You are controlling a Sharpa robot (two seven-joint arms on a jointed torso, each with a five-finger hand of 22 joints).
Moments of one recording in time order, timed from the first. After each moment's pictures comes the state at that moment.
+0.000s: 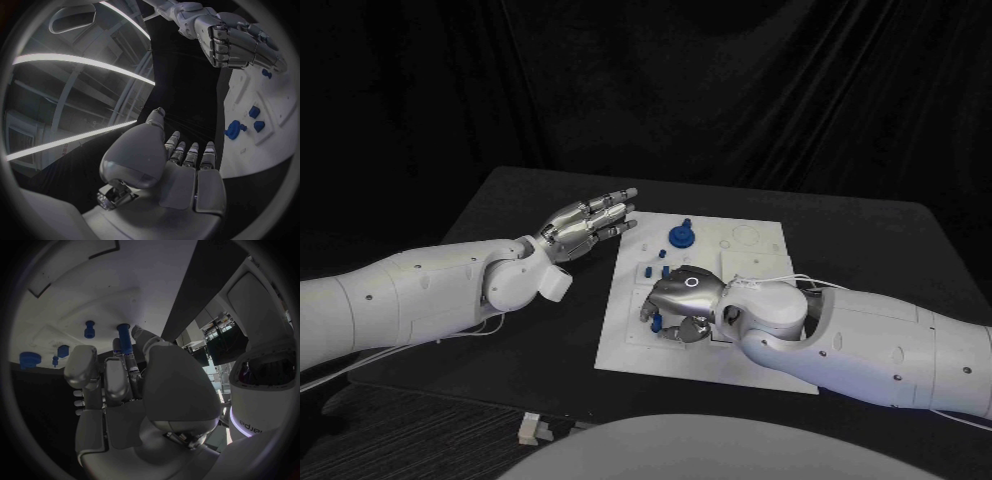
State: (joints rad) left arm 1.09 -0.85 -0.21 1.30 -0.04 0.29 0.59; left_hand 1.39 0.24 -0.21 0.17 0.48 0.27 0.05 0.07 0.04 0.01 0.01 0.00 0.00 0.00 0.11 0.00 0.00 0.16 0.00 0.21 0.00 0.01; right arm 1.07 -0.54 -0.21 1.53 -1.87 -0.22 0.01; right_hand 1.42 -0.20 0.37 0.11 0.09 0.97 0.11 0.07 0.14 1.09 0.08 0.14 0.07 1.47 -0.02 1.31 1.05 0.11 1.44 0.08 1.05 1.31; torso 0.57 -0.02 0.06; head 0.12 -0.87
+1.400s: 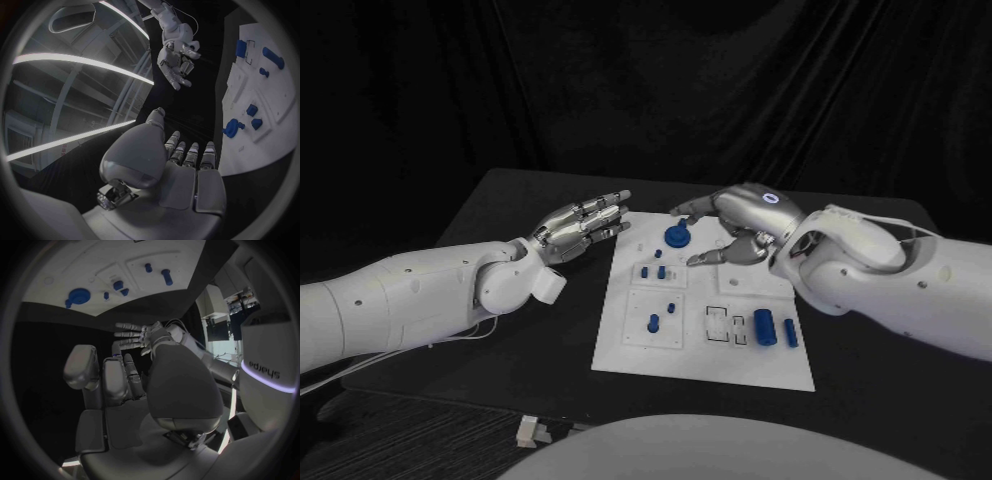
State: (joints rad) left arm 1.09 -0.86 -0.21 1.30 -0.04 0.30 0.57; left_hand 1.39 0.24 -0.21 0.17 0.48 0.27 0.05 0.07 0.04 0.01 0.01 0.00 0.00 0.00 0.11 0.00 0.00 0.16 0.00 0.21 0.00 0.01; right arm 1.30 -0.79 -0.21 1.65 -1.51 -0.47 0.00; right_hand 1.36 -0.22 0.05 0.29 0.11 0.69 0.03 0.07 0.06 0.91 0.09 0.23 0.07 1.47 -0.01 1.31 1.04 0.11 1.45 0.08 1.05 1.31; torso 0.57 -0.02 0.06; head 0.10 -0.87
